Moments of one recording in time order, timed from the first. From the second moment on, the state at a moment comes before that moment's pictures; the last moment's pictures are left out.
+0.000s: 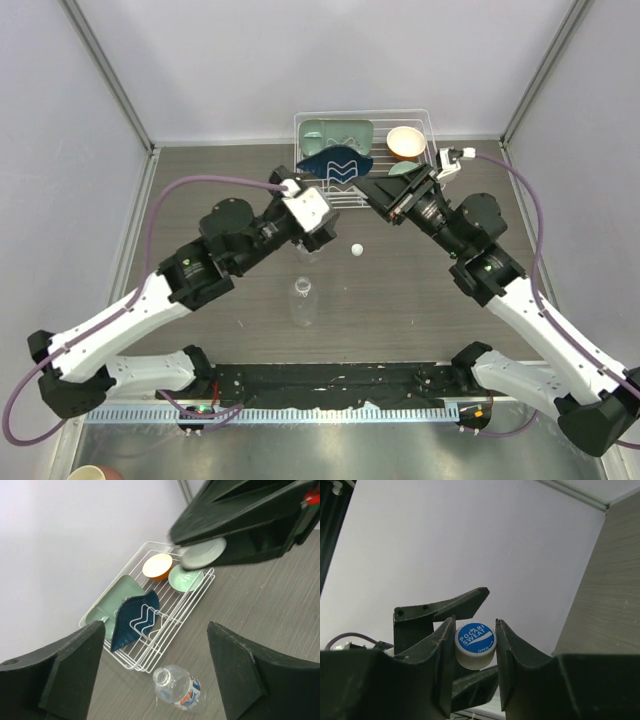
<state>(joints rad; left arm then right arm) -1.01 1.10 1.22 -0.12 -0.16 0.47 0.58 0.96 0.91 0.27 -0.22 1.33</state>
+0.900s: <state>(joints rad) -0.82 0.95 0.98 -0.67 0.29 0.18 0.58 0.88 1.17 -0.33 0.11 0.78</state>
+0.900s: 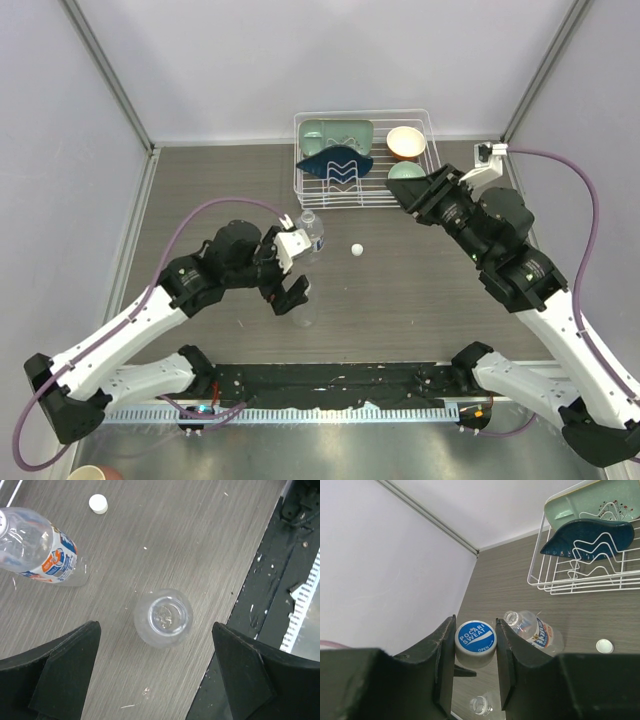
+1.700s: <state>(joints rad) -0.90 1.23 1.10 -0.65 0.26 0.04 0.58 0.80 1.12 -0.35 0.17 0.75</state>
